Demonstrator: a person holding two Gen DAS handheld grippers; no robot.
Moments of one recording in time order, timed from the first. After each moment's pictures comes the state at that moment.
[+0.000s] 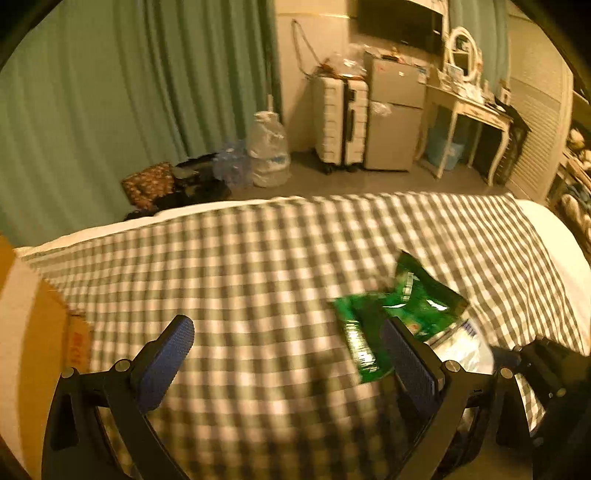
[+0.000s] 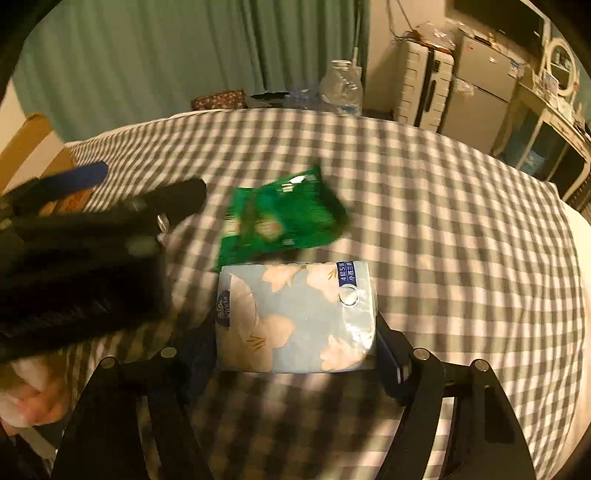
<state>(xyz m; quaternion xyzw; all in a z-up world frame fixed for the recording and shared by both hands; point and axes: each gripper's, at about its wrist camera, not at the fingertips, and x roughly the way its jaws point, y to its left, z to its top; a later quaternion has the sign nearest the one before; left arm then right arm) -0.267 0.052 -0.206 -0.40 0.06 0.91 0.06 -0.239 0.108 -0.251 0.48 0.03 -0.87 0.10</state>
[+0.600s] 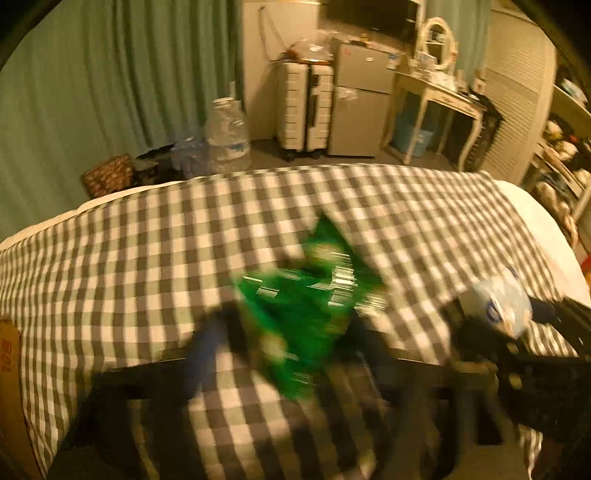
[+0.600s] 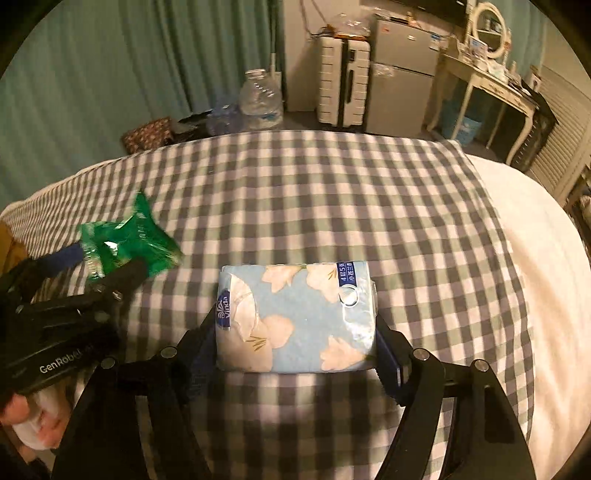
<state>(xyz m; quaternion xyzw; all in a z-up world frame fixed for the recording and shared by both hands) -0.286 0.092 -0.232 -0.43 0.04 0.89 0.13 -0.255 0.209 -0.231 0.47 -0.03 -0.88 -0.02</state>
